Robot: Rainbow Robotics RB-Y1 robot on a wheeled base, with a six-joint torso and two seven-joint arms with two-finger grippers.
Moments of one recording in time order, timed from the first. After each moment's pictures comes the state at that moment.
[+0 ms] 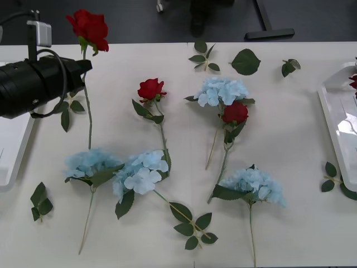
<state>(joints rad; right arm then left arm) -0.88 -0.75 0.29 -0.58 -0.16 0.84 1.73 -0.29 0.94 -0.20 -1.79 1.47 0.44 -1.84</state>
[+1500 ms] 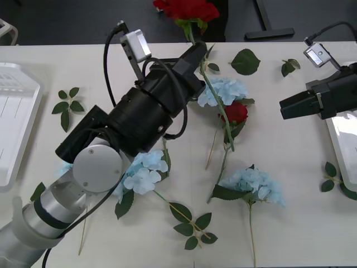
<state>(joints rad) -0.61 -1.01 0.27 -1.32 -2.08 1.49 2.22 -0.32 0.39 -0.60 -1.95 1.45 -0.11 -2.00</state>
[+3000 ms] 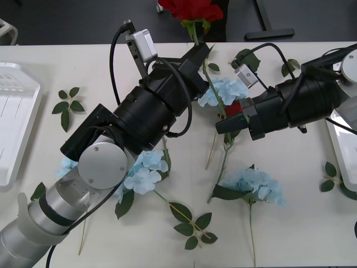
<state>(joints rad) -0.59 -0.77 0.37 -1.51 -1.96 1.33 2.16 -0.33 0.38 -0.60 -1.93 1.45 -0.11 -2.05</state>
